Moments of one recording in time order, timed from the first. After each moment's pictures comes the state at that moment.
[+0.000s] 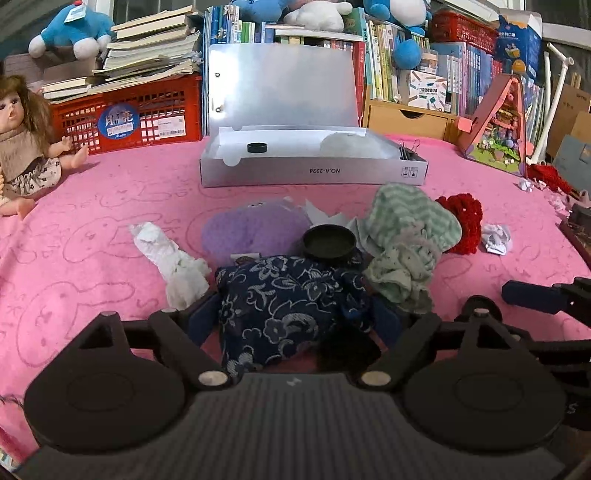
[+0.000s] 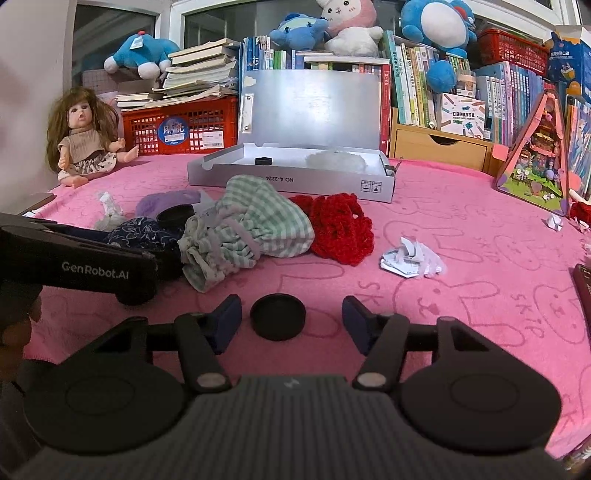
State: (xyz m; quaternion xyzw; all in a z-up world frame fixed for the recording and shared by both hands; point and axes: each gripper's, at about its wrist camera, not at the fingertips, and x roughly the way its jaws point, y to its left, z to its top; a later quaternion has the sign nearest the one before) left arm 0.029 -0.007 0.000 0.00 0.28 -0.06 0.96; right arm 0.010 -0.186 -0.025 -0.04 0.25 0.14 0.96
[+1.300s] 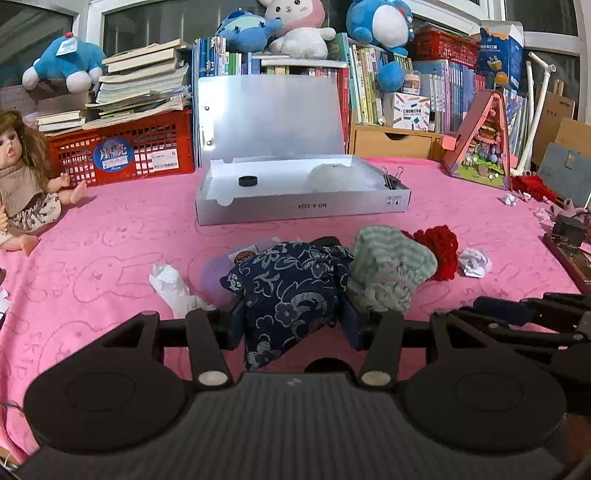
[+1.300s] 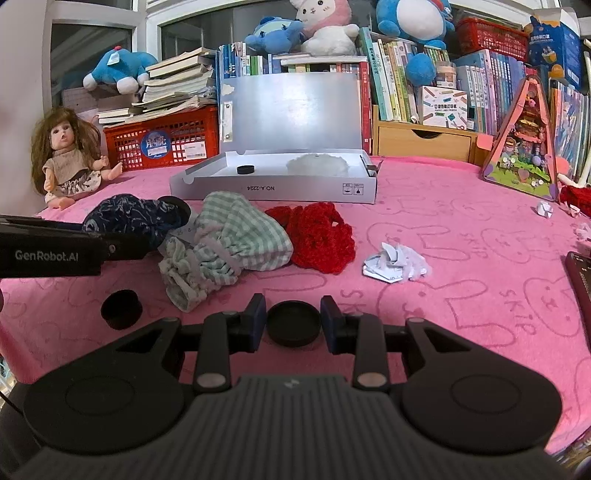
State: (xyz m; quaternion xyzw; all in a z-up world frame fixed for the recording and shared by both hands) left arm 0.015 -0.008 0.034 0.02 0.25 -0.07 0.97; right arm 0.015 -0.195 -0.020 0.00 0.25 0.11 0.96
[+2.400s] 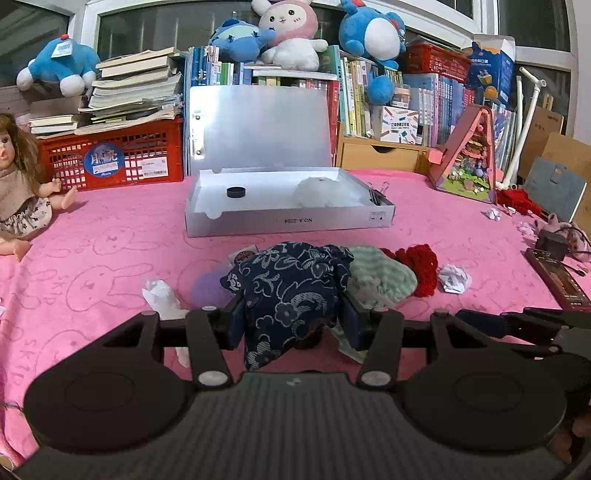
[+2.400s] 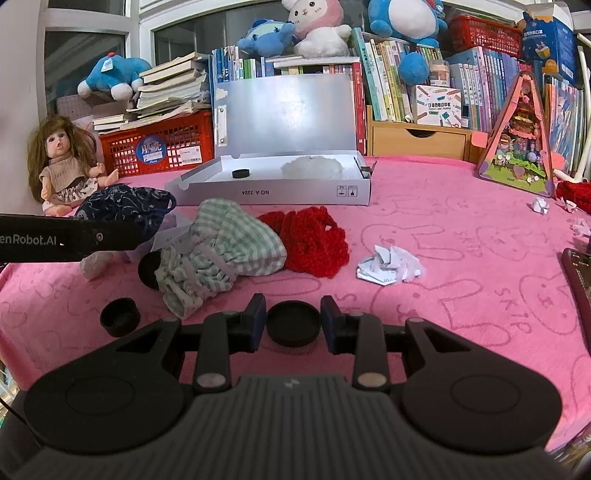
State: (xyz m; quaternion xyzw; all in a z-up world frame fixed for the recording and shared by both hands) left arm 0.012 -0.007 0.049 0.00 0.24 -0.09 0.97; right arm 0.017 -0.198 -0.015 0.01 0.25 0.11 0.96
